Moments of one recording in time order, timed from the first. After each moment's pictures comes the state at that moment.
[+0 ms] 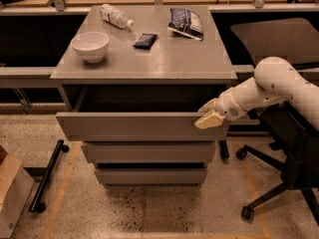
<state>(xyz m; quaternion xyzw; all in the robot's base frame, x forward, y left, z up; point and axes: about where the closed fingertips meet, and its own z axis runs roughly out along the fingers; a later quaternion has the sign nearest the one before) 0.621 -0.150 0.693 -0.54 0.76 0.24 0.26</state>
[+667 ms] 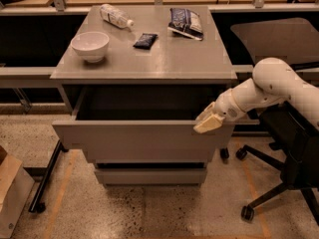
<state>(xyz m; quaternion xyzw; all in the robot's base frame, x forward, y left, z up) 0.621 -0.148 0.694 -0.54 0.76 0.24 0.26</state>
